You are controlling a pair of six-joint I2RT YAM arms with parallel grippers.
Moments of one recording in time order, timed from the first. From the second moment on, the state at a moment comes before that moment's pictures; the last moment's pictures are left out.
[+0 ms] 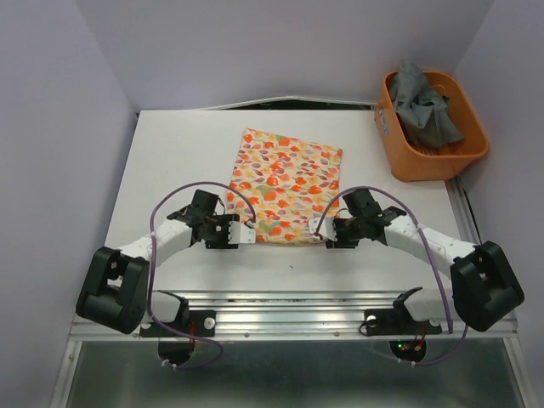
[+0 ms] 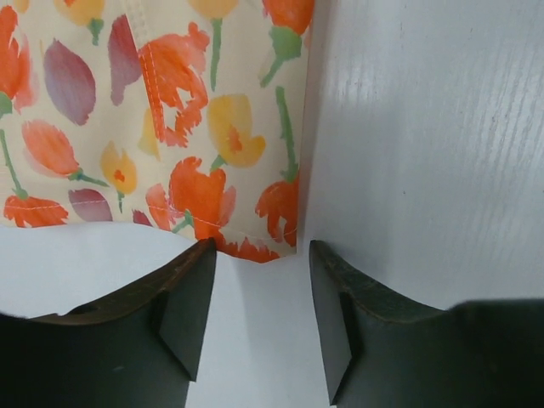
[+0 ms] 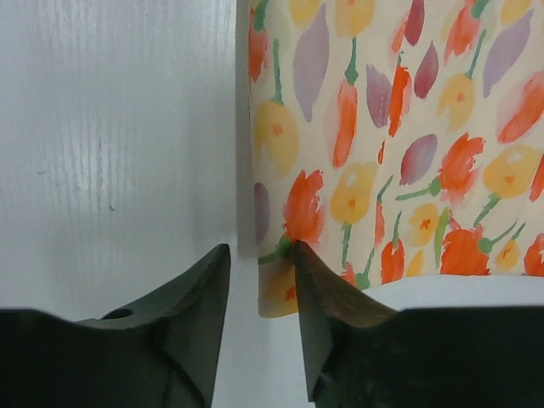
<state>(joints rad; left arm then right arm) -0.35 1.30 0.60 -0.38 0.34 1.26 0.51 1.32 0.72 -0.48 -0.42 -1.10</state>
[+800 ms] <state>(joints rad) -0.33 1.38 1.06 -0.85 0.53 1.30 0.50 1.29 0.78 -0.40 -0.36 -0.99</state>
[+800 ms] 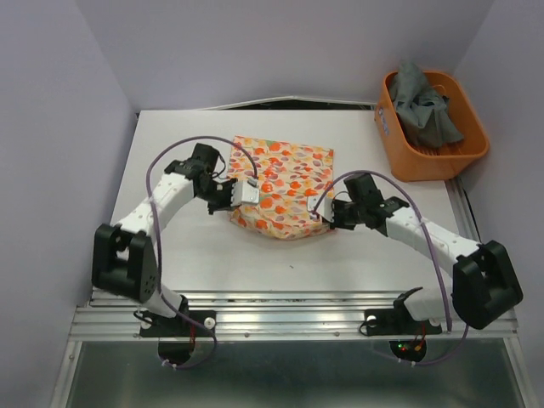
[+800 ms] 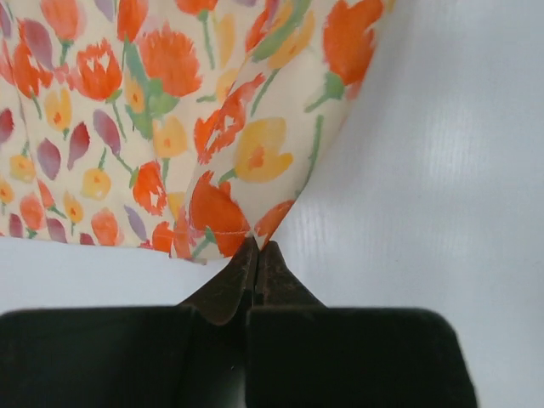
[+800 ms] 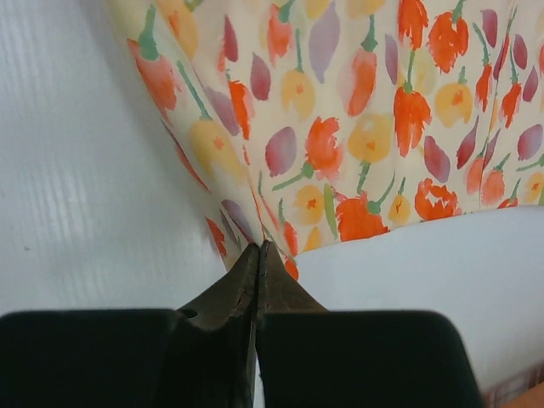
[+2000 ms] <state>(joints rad) -0.09 1.81 1.24 -0.48 0.64 0.50 0.37 1.60 1.05 -0.44 -0.42 -0.97</state>
